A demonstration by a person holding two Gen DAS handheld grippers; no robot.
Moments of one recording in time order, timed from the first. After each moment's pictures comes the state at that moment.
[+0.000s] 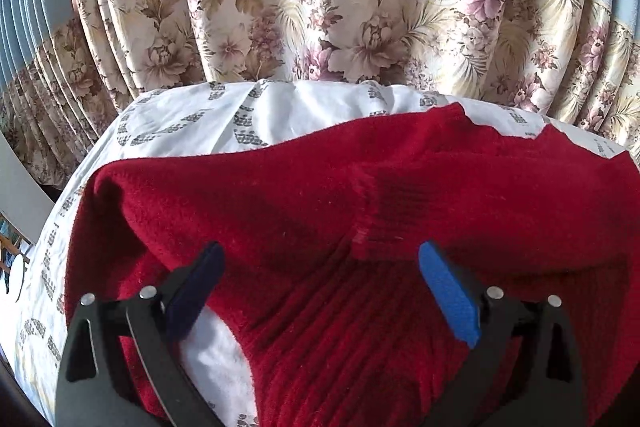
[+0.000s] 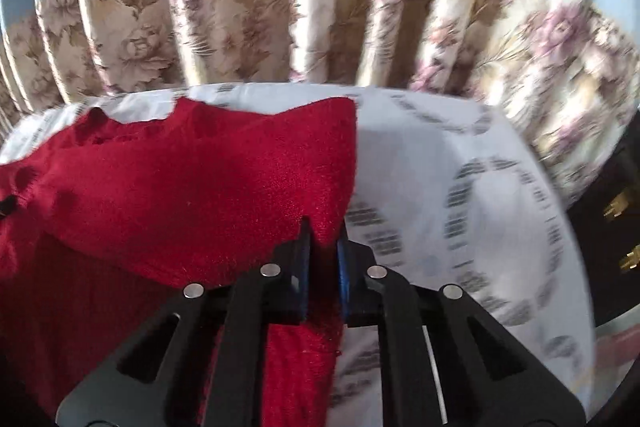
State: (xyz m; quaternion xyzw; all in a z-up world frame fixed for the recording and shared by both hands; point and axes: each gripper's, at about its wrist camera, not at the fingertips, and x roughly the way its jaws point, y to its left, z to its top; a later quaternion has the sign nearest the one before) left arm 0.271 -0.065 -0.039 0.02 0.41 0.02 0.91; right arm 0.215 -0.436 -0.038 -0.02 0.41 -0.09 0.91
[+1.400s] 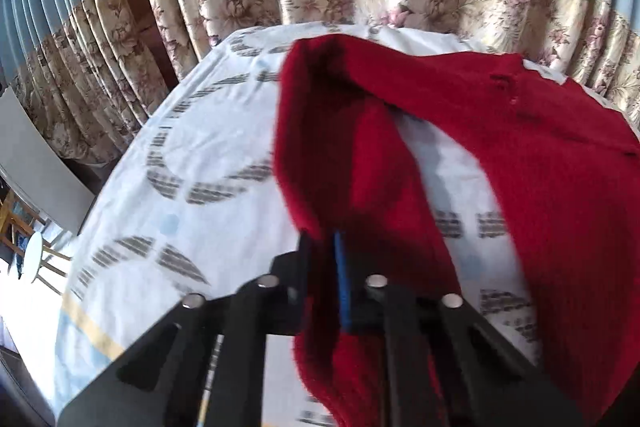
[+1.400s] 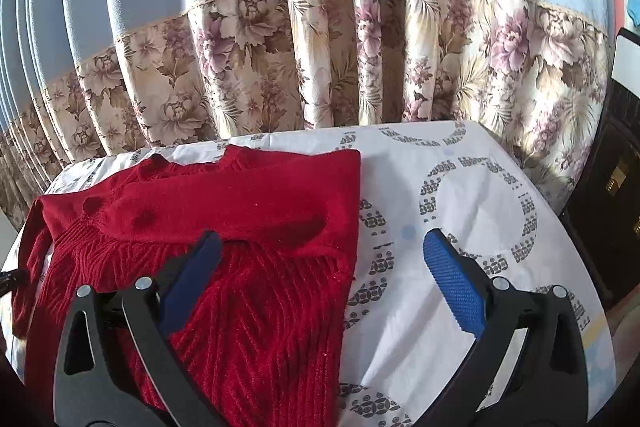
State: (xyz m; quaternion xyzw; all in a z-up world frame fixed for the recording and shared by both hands) left arm 0.153 0.085 -0.044 0.03 0.45 0.04 0.89; right arm 0.116 -0.436 0.002 0.07 0.31 -0.04 0.95
